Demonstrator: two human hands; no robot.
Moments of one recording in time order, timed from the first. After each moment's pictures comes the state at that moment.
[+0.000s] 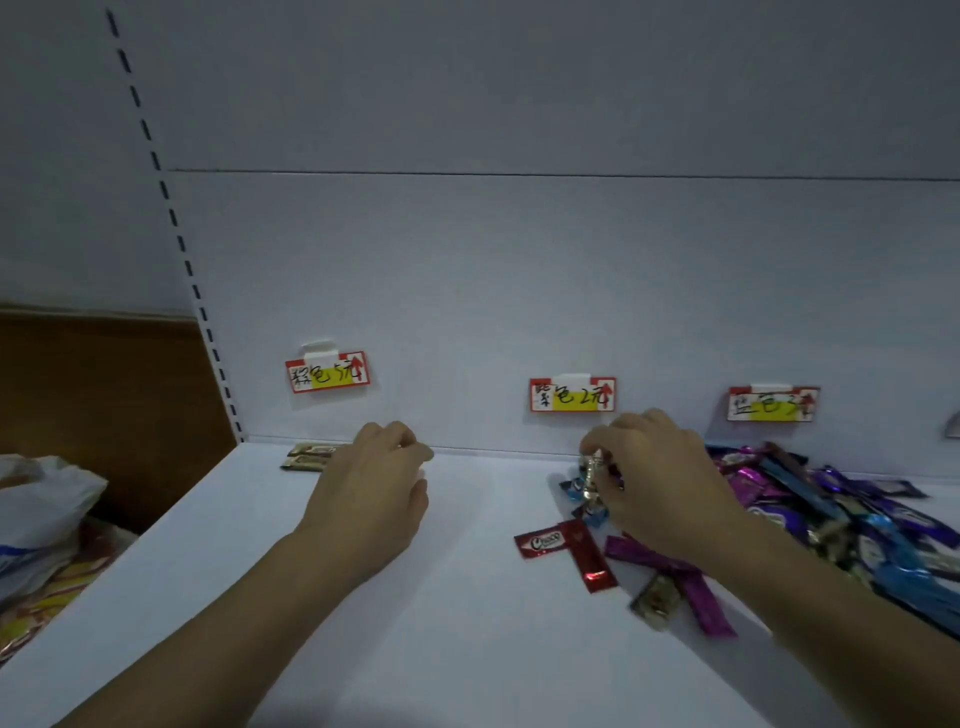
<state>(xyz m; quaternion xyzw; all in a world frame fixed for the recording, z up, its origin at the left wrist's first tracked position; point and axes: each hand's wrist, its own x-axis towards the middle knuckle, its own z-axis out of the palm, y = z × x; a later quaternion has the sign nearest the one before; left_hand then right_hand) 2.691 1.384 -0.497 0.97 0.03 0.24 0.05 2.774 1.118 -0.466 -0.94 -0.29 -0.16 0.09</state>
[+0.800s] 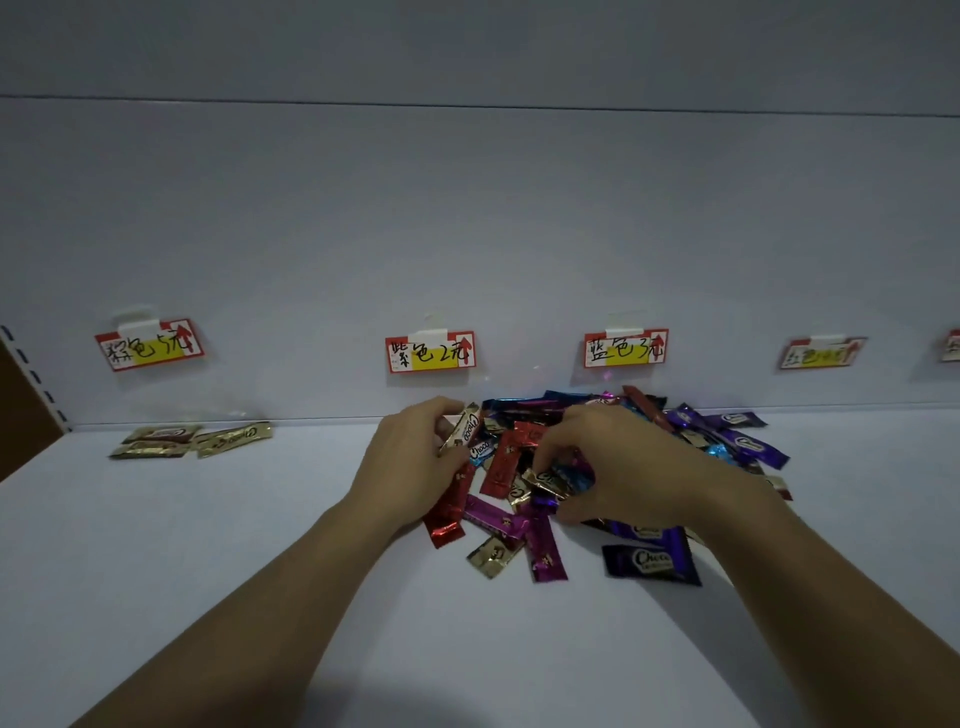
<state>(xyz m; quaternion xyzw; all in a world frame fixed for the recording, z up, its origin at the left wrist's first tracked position) 2.766 1.236 -0.515 0.93 0.01 0.16 0.32 2.783 1.010 -0.461 -0.93 -0.35 0.04 0.10</state>
